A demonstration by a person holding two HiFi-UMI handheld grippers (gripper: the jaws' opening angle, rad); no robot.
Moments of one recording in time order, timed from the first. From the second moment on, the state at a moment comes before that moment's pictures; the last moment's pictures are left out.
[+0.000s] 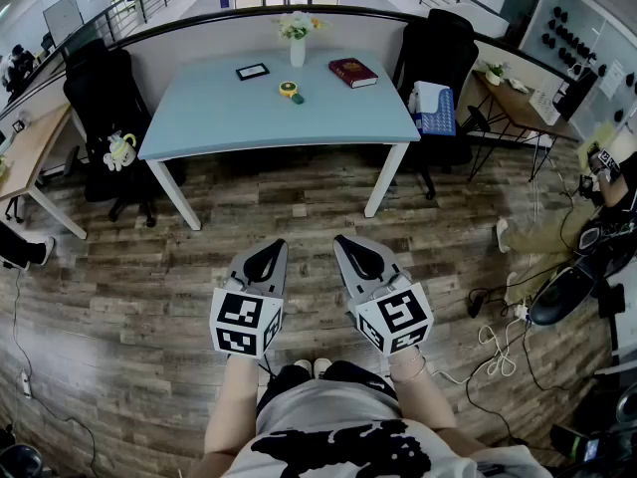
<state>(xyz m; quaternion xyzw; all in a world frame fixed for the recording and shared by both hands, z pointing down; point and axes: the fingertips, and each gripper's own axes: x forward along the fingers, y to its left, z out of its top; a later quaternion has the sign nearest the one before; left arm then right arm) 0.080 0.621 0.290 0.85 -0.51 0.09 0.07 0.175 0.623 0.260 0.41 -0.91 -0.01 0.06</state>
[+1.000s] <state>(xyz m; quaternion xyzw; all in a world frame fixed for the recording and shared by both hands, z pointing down) 0.111 0.617 0.287 0.86 -0.49 0.10 0.07 0.197 0.621 0.269 0.40 -0.91 -0.01 0.07</state>
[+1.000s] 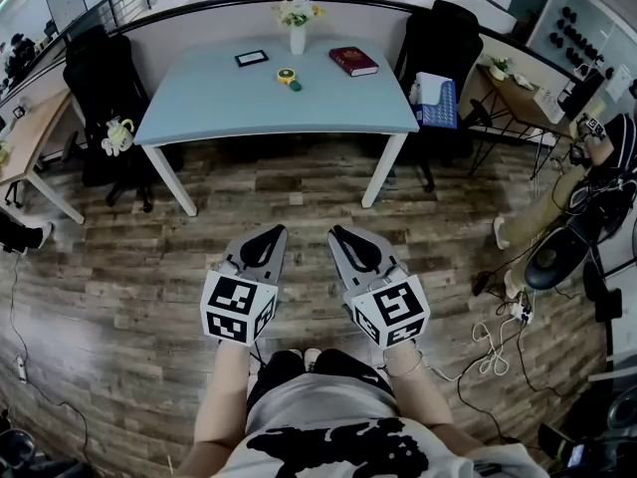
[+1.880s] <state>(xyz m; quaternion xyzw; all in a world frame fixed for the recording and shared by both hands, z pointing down) 0.099 0.581 0.331 0.85 -0.51 0.11 0.09 0.200 0.578 0.318 0.39 -0.91 0.02 0.11</state>
